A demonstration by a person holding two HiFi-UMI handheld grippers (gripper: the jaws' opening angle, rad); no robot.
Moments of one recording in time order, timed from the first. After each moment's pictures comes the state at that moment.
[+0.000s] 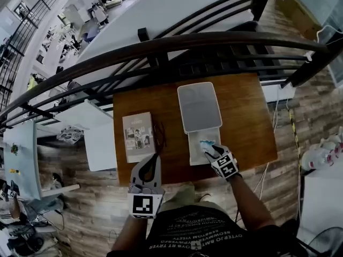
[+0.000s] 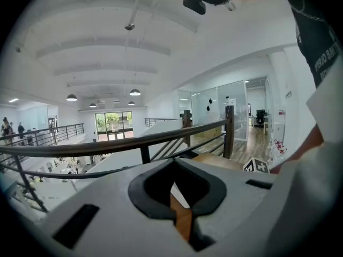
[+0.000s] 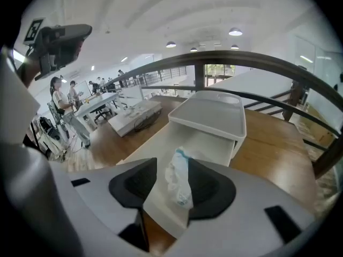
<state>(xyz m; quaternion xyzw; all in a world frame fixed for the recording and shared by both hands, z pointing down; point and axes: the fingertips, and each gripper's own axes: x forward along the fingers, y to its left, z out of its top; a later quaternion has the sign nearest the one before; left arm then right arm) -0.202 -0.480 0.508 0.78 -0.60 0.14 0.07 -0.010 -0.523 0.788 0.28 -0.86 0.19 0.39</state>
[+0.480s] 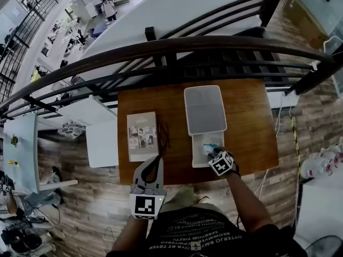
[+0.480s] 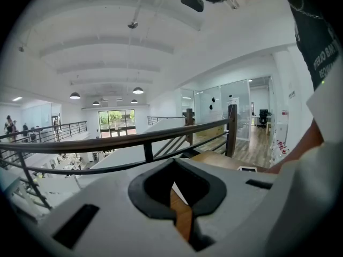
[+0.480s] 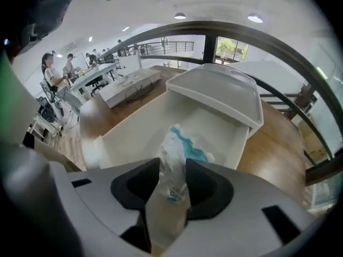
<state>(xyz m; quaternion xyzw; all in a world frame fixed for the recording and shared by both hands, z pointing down) -0.217 -0.477 0.517 0.77 -0.61 0.14 0.08 -0.012 -0.525 0.846 0.24 -0.80 0.17 0.52</state>
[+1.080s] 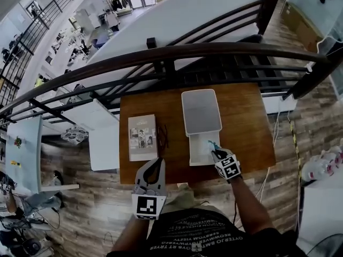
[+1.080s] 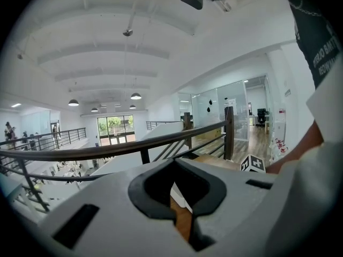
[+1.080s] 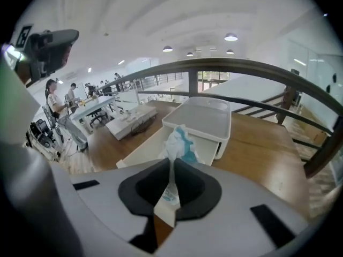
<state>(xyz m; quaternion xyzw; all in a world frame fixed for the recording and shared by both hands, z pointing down) -0.182 -0.441 0.491 0.78 -0.61 0.13 0.04 0.015 -0.521 0.771 0.31 -0.86 0.18 0.37</state>
